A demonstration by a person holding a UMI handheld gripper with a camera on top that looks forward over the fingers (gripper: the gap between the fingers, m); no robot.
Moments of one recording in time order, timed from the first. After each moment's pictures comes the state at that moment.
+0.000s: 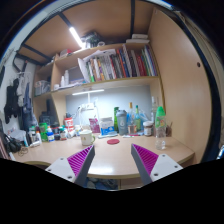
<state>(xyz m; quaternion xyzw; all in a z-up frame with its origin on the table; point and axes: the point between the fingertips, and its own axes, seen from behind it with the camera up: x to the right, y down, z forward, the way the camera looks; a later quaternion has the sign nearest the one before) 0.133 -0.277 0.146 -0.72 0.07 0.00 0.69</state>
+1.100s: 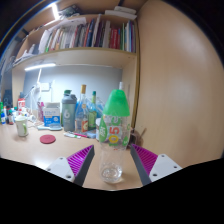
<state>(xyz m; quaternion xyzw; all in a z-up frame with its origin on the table) 0.420 -0.086 0.089 -0.75 0.11 -0.16 0.64</state>
